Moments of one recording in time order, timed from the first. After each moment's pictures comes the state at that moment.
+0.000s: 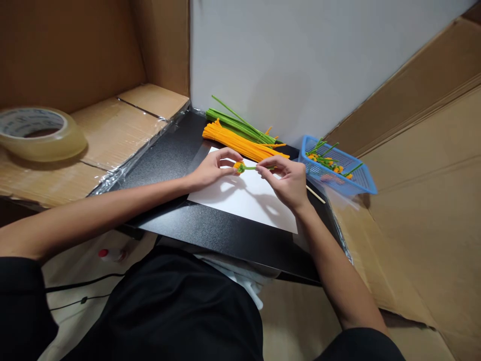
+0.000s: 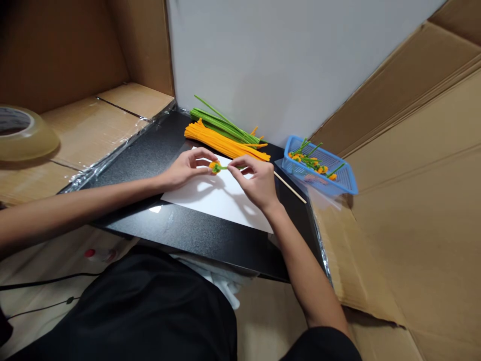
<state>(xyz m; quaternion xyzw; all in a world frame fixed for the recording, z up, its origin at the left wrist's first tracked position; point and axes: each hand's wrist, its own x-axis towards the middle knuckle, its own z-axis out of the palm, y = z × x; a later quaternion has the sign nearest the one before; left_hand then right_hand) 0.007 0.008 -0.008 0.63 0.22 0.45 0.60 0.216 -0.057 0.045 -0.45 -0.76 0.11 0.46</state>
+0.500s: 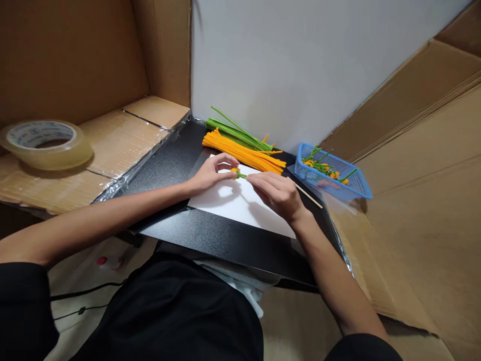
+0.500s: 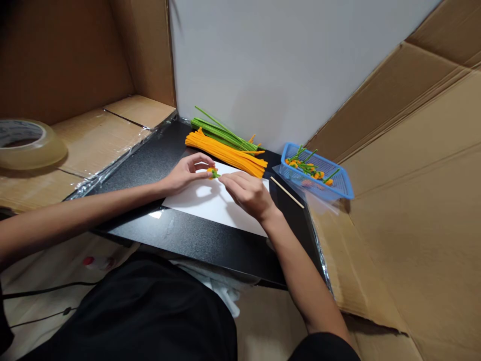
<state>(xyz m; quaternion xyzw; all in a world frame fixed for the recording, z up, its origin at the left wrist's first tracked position) 0.006 0.013 -0.011 0.62 0.21 0.47 0.59 0.222 -0.060 0.043 -0.27 -0.90 -0.16 0.30</state>
